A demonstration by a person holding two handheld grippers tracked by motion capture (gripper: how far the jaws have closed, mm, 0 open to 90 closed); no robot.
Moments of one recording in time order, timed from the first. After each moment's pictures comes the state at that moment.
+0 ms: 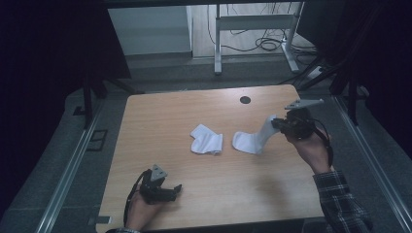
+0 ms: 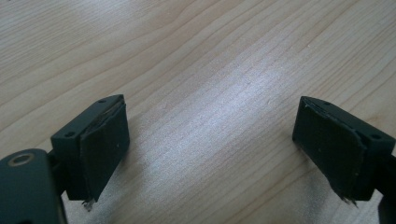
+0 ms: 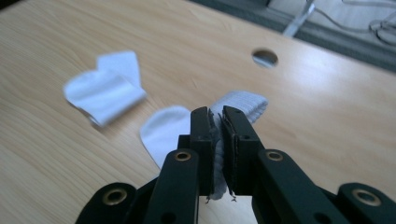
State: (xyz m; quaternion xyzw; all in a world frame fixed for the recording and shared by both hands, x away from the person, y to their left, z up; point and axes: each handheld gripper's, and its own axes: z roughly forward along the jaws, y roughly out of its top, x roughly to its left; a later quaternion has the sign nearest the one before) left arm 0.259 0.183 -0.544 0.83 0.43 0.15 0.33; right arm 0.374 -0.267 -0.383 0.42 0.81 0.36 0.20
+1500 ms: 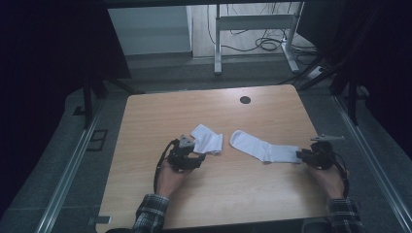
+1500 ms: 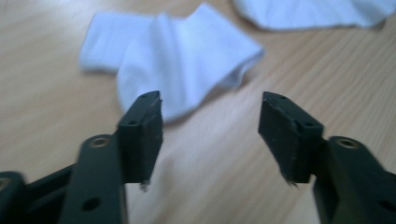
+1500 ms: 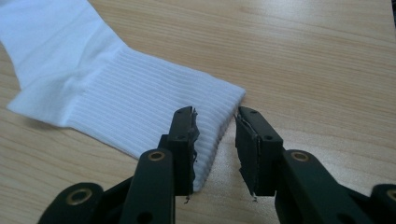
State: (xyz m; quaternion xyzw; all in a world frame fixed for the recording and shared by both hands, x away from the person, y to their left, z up) left arm 0.347 0.095 -0.499 0.83 0.40 0.14 0.38; right arm 0.352 -0.367 -0.513 0.54 0.76 0.31 0.18
